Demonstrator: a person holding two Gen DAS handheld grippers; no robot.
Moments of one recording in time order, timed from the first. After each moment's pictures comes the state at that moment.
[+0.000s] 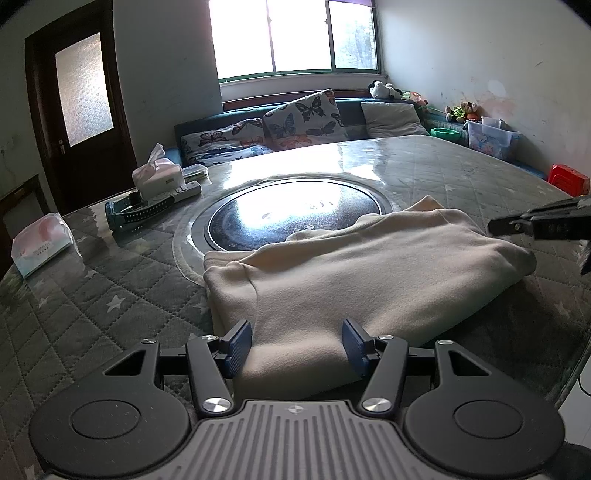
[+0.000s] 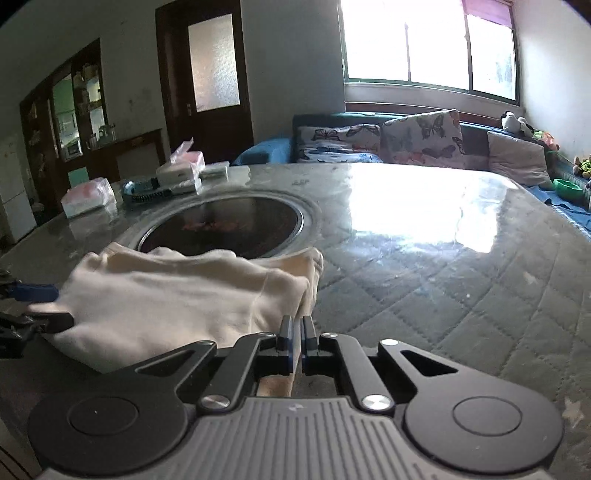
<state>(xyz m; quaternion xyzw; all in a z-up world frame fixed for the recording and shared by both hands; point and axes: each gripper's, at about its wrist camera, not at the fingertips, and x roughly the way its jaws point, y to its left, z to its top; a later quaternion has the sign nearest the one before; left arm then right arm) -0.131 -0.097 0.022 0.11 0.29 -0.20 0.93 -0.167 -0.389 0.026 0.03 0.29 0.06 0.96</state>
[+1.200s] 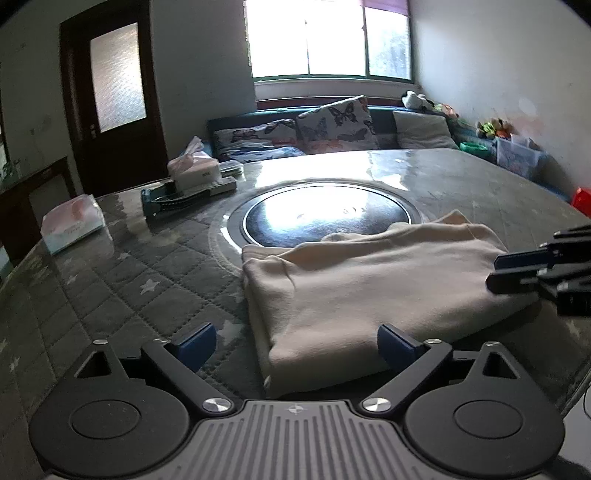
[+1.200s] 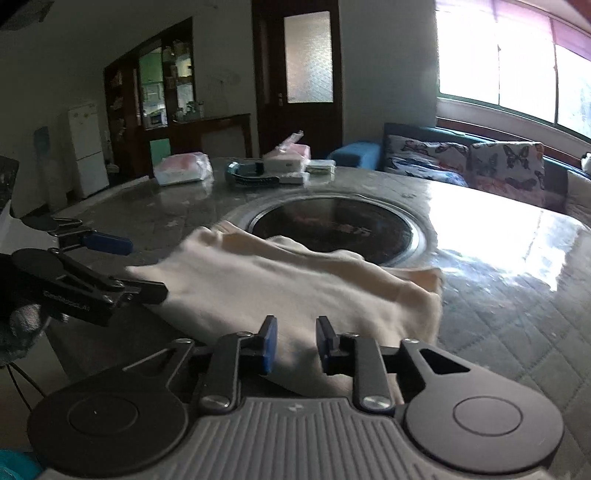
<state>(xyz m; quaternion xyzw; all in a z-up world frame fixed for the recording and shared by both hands) -0.138 -0.078 0.029 0.08 0.29 -0.15 0.94 -0.188 -0.324 0.038 -0.03 0.28 0.20 0.94</state>
